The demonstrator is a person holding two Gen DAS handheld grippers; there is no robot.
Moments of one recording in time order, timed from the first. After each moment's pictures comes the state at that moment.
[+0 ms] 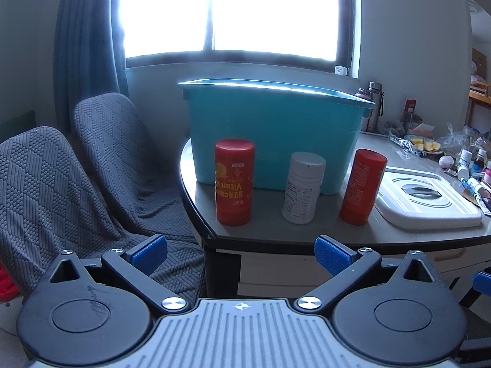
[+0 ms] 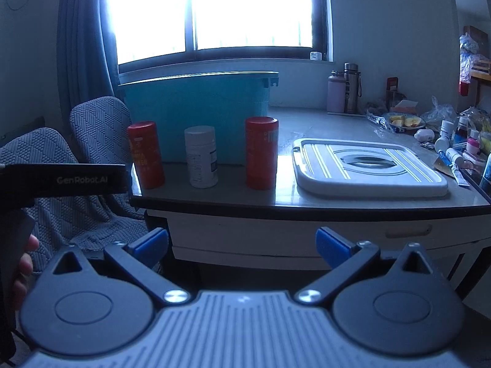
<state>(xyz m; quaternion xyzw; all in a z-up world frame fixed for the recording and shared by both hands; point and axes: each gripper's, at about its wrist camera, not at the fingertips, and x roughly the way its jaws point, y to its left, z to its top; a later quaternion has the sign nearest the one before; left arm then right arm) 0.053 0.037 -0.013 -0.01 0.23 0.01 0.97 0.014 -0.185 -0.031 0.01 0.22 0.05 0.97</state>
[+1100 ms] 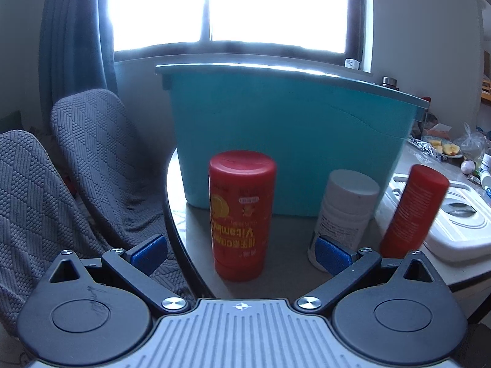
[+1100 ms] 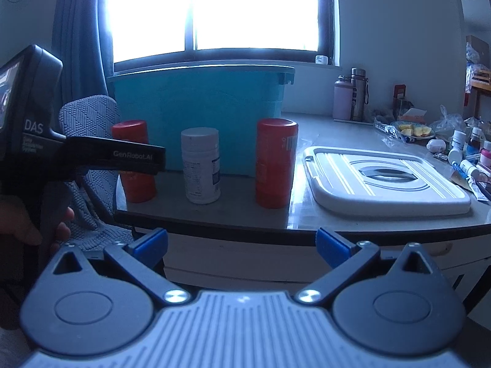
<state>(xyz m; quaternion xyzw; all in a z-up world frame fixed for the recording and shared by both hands) 0.176 0.047 -0.037 -0.01 0.23 0.01 0.97 0.071 -0.162 -0.049 -0.01 0.21 0.03 0.98</state>
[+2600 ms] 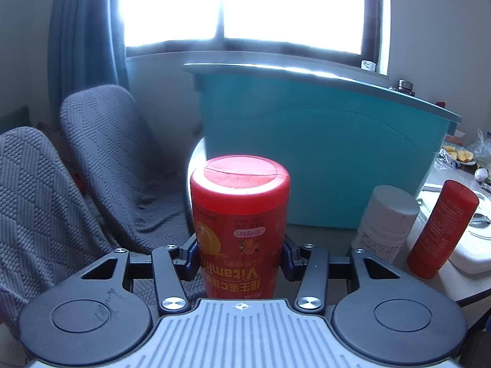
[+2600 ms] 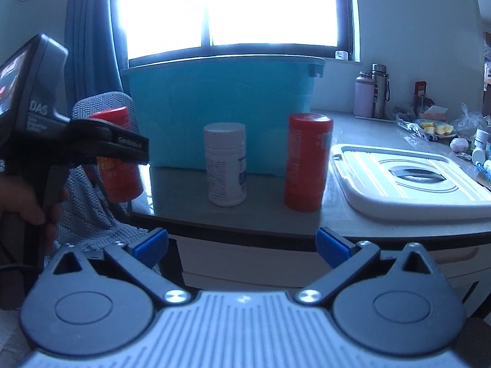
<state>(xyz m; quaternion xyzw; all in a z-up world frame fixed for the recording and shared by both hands) 0.197 0.074 -0.029 -0.01 0.24 0.03 0.97 0.094 -0.146 -0.056 0.00 0.22 0.07 0.97</state>
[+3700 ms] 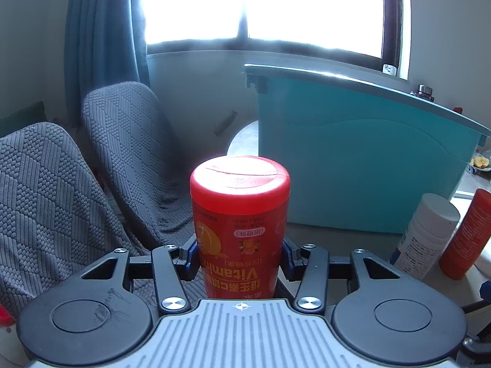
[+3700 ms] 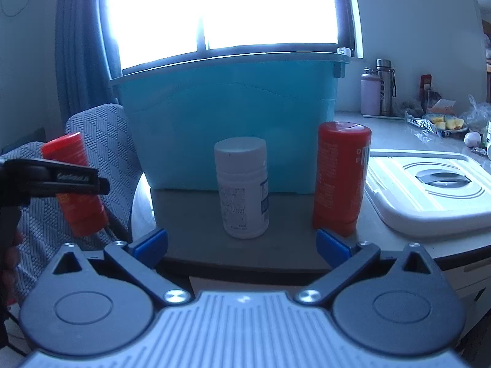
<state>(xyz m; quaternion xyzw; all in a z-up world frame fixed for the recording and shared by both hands) 0.200 0.119 -0.026 -0.01 0.24 0.06 0.97 0.143 -0.122 -0.056 0.03 0.21 0.06 0.98</state>
